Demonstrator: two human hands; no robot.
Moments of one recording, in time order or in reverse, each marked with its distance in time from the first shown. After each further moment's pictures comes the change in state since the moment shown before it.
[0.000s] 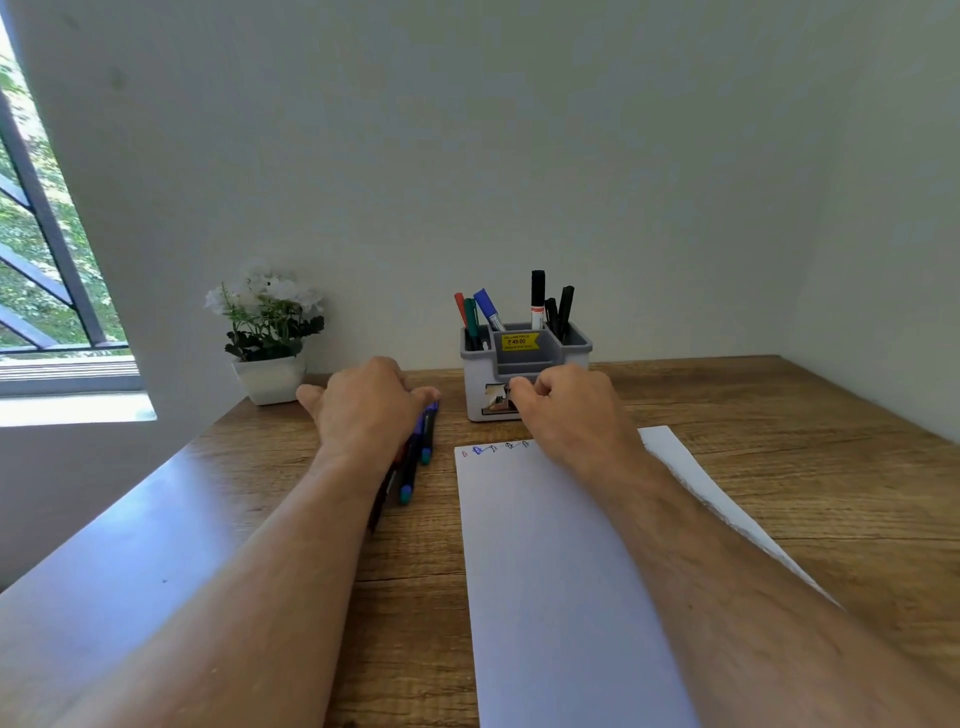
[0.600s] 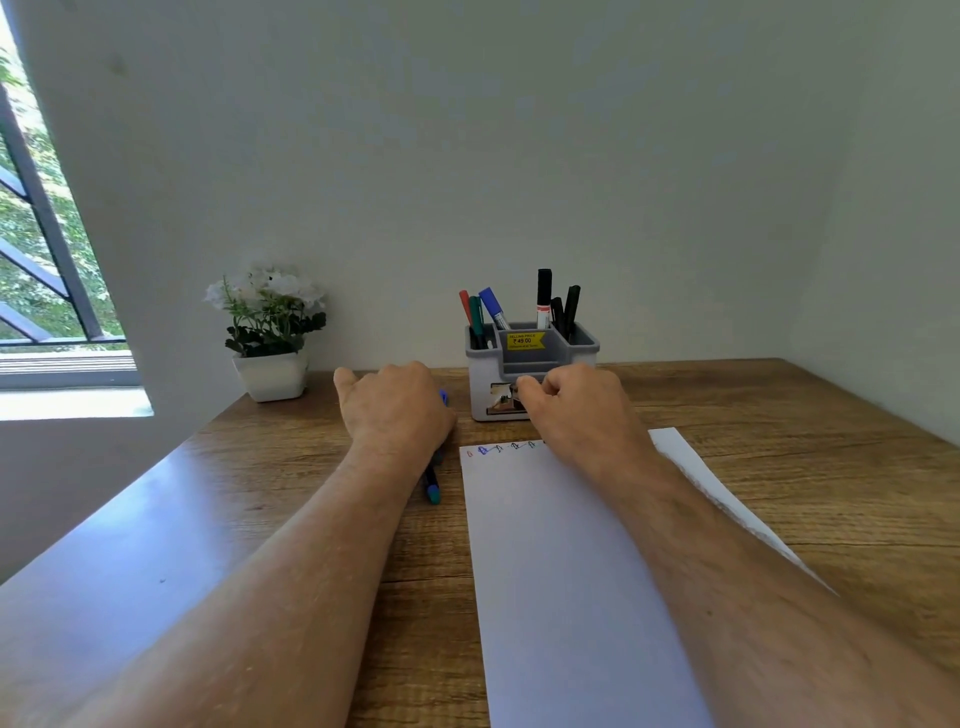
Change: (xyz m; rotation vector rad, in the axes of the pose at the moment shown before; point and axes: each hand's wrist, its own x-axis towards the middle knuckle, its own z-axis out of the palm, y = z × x) left_hand -0.005 0.022 0.003 0.329 -0.045 0.099; right_hand 0.000 -0.001 -0.001 -0.024 0.005 -0.005
